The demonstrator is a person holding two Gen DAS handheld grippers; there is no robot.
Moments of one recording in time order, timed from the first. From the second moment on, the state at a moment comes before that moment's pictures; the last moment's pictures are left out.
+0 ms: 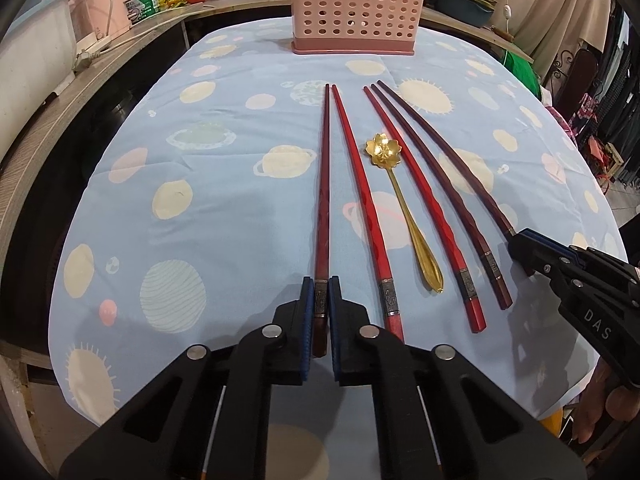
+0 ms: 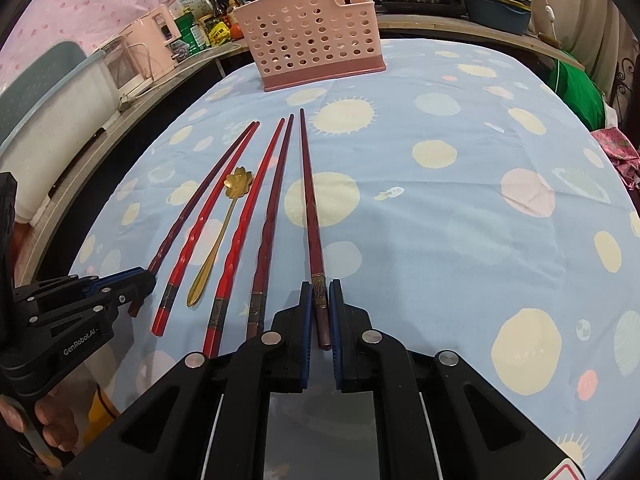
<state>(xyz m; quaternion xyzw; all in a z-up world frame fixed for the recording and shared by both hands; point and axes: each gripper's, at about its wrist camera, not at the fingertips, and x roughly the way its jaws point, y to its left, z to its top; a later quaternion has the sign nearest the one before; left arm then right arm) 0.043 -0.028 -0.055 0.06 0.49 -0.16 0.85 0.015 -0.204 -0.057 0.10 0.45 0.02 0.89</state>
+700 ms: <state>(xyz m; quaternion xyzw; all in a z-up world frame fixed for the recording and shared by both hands) 0.052 -0.022 -0.022 0.03 0.48 -0.16 0.86 0.021 -0.215 -0.026 0.12 0.42 0.02 0.90</state>
